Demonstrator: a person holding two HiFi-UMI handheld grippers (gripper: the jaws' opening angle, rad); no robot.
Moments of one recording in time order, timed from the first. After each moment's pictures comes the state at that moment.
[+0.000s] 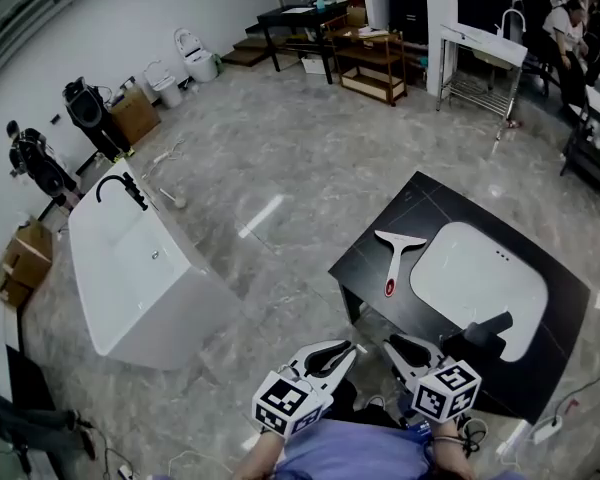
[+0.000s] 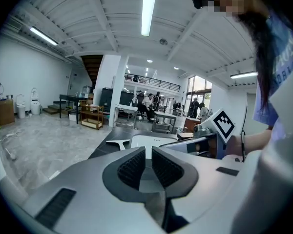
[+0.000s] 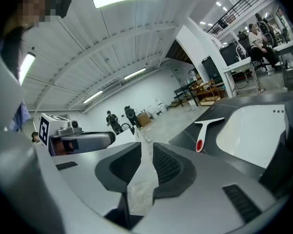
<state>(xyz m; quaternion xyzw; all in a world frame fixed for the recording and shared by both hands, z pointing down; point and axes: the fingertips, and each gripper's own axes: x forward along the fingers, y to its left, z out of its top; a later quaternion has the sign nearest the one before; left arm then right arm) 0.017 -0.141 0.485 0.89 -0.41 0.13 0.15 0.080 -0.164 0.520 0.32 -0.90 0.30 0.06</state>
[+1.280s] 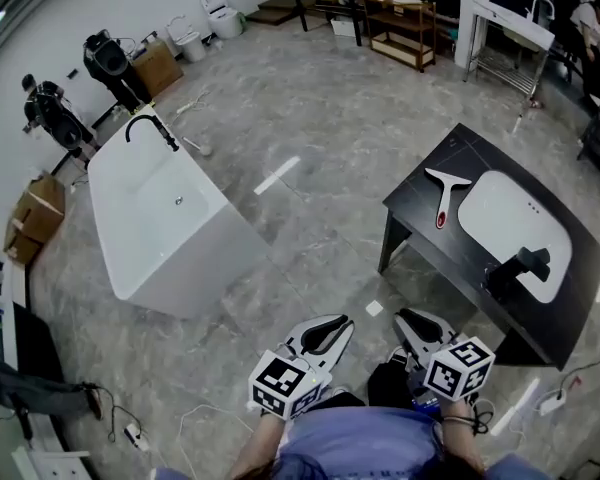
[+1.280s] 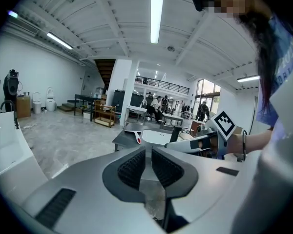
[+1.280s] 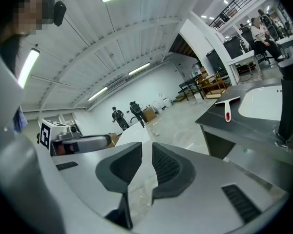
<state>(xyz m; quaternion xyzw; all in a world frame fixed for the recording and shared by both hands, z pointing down) -0.104 0.004 0.485 0.86 -0.46 0.12 0.17 -0.018 -0.027 0.520 0.29 -0.90 0.32 0.08</state>
